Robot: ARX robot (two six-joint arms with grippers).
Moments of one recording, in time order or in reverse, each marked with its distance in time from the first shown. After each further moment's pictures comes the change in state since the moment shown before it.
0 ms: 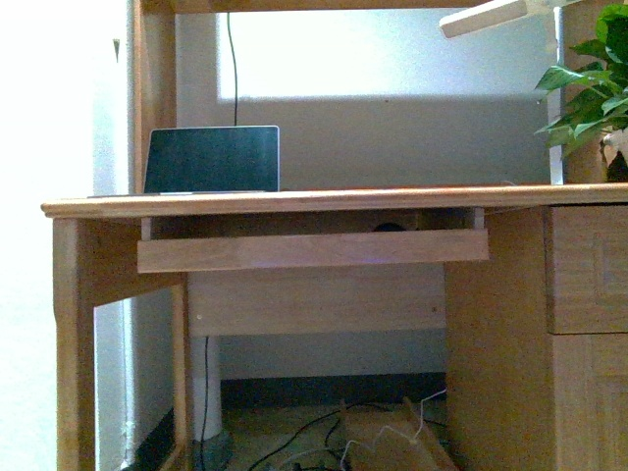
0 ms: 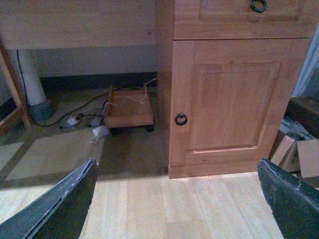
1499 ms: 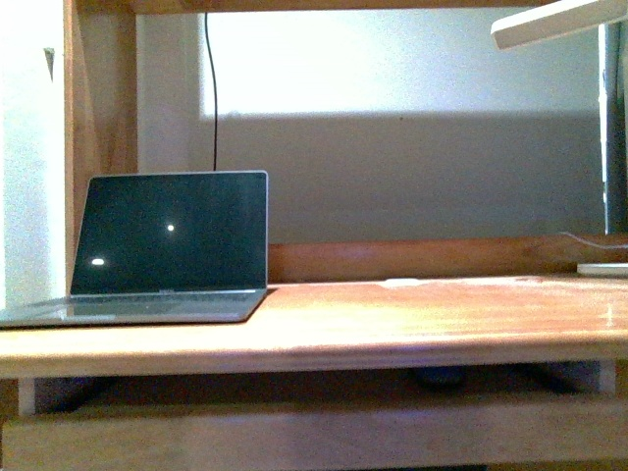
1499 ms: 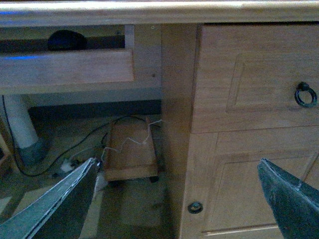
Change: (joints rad) left arm 0.000 0.000 0.000 0.000 0.000 0.000; right arm -0.001 0.001 0.000 0.000 0.000 0.000
